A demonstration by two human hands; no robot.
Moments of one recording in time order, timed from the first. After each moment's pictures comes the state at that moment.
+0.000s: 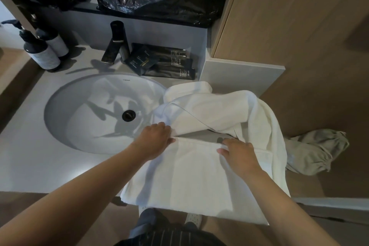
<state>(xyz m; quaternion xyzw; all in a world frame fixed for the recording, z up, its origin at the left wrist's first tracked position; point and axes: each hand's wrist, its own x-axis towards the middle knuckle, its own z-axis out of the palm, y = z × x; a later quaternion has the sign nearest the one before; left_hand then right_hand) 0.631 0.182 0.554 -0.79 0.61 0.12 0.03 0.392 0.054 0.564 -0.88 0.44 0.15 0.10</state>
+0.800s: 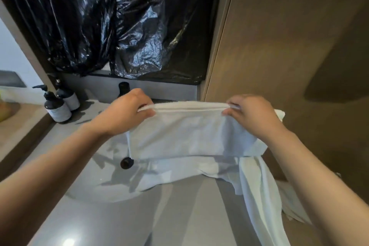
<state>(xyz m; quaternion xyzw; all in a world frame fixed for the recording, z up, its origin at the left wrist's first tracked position) 0.713 0.161 0.771 -0.74 0.64 0.03 -0.22 0.447 -0.027 0.789 -0.94 0.31 -0.12 0.05</state>
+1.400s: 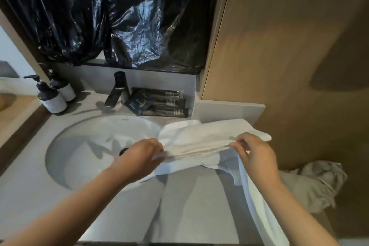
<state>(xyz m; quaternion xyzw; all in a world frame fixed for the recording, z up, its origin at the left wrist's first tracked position) 0.648 0.186 0.658 -0.76 0.63 0.12 -0.13 0.385 0.010 0.662 -0.86 0.42 -0.25 0.14</state>
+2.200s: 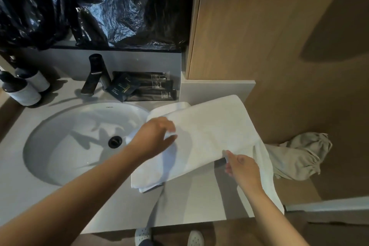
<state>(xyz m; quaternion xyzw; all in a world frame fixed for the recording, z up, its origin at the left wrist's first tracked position) 0.621 0.128 0.634 -0.73 0.63 0.14 -0.20 0.360 0.053 0.589 -0.60 0.66 -0.16 0.41</state>
